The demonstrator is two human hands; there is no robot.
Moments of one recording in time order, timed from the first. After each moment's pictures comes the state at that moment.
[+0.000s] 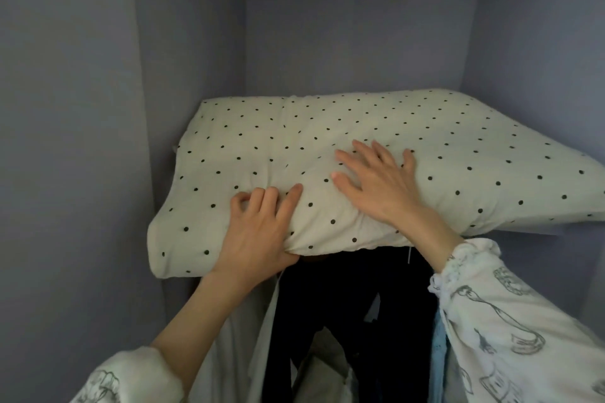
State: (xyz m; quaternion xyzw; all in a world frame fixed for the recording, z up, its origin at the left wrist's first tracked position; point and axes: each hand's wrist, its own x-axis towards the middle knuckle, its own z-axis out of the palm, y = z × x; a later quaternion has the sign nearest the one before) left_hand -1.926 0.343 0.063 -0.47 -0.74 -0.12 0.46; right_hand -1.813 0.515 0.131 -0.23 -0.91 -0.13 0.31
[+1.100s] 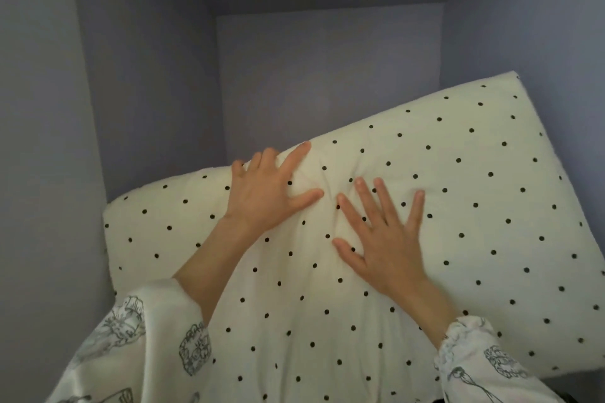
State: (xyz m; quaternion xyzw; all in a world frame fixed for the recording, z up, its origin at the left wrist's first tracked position) left_hand -1.974 0.427 0.155 -0.47 -0.74 -0.21 0.43; right_hand -1.821 0.565 0.067 -0.21 -0.80 -0.30 0.48
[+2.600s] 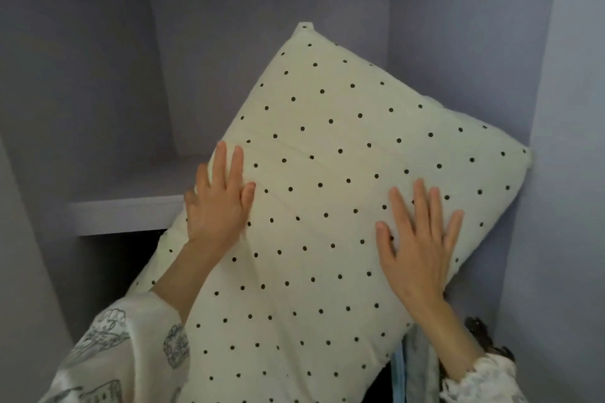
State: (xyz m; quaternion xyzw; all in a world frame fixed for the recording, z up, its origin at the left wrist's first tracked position) left_hand -1.961 0.453 0.077 -0.42 -0.79 -0.24 0.38; right_hand -1.712 0.573 0.010 -0.38 -0.73 -0.12 0.55
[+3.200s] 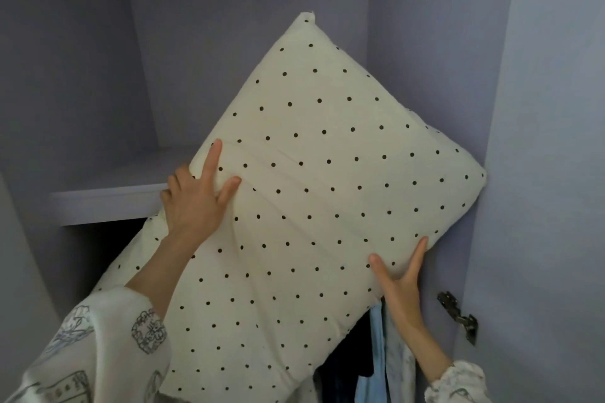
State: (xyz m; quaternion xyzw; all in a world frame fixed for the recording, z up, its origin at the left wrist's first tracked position) left_hand -1.967 0.435 0.073 -0.39 -0.80 -0.33 0.30; right_hand -1.693 0.549 -0.061 -0.32 -0.59 0.47 0.58
